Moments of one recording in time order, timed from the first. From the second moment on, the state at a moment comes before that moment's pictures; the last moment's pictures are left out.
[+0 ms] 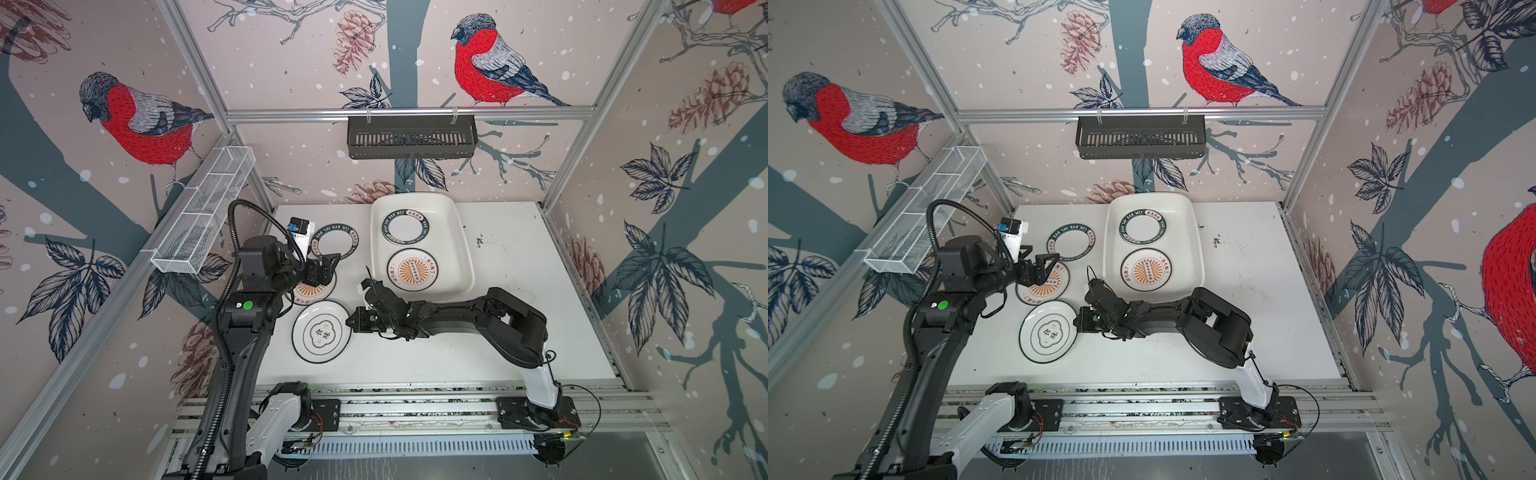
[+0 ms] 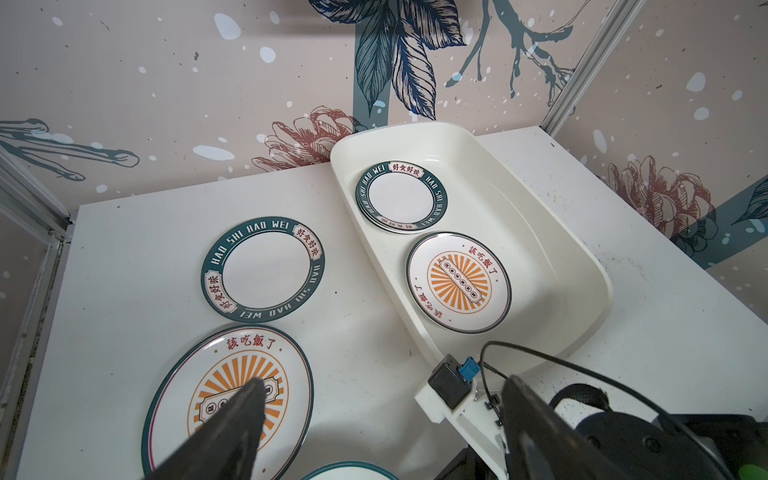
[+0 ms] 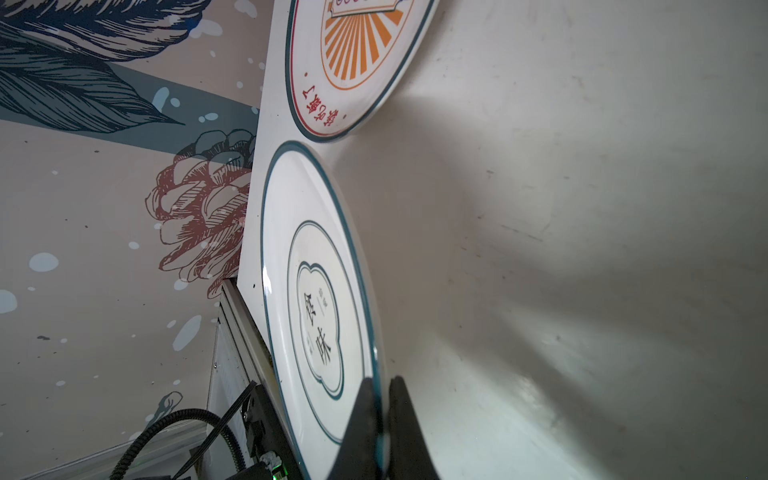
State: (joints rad) left arm 0.00 0.92 1.07 -0.62 0.45 0.08; right arm 1.12 2.05 1.23 0.21 -0.25 0.99
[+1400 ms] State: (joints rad) left arm 0.00 0.90 1.17 -0.62 0.49 0.06; right arm 0.88 1.73 1.18 0.09 -0.27 0.84
